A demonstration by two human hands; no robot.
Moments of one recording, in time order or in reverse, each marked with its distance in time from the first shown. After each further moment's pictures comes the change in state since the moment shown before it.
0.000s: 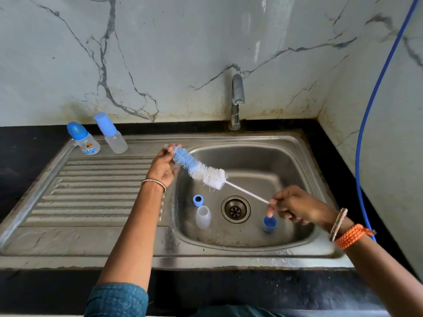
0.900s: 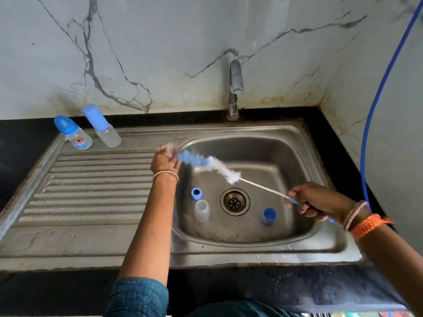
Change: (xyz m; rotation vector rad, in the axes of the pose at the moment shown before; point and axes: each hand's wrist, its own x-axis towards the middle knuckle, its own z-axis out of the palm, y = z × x) left_hand 0.020 -0.020 0.016 -0.202 0.286 -0.039; right_hand 0.018 0.041 -0.027 0.301 -0.033 0.226
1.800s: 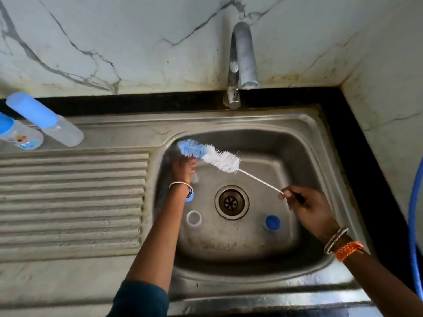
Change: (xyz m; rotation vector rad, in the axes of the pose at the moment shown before) left_hand 0.097 -0.103 0.021 0.529 -0.012 -0.115; right_hand 0.085 0.013 0.015 -0.322 0.580 -0.400
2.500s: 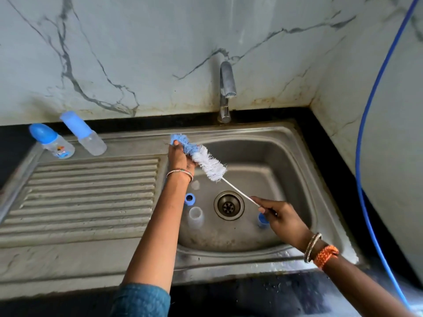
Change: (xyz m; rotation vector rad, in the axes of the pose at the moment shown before) left_hand -0.100 0.074 0.003 -0.605 -0.108 0.152; right_hand -0.079 -0.034 0.007 0.146 -0.153 -0.197
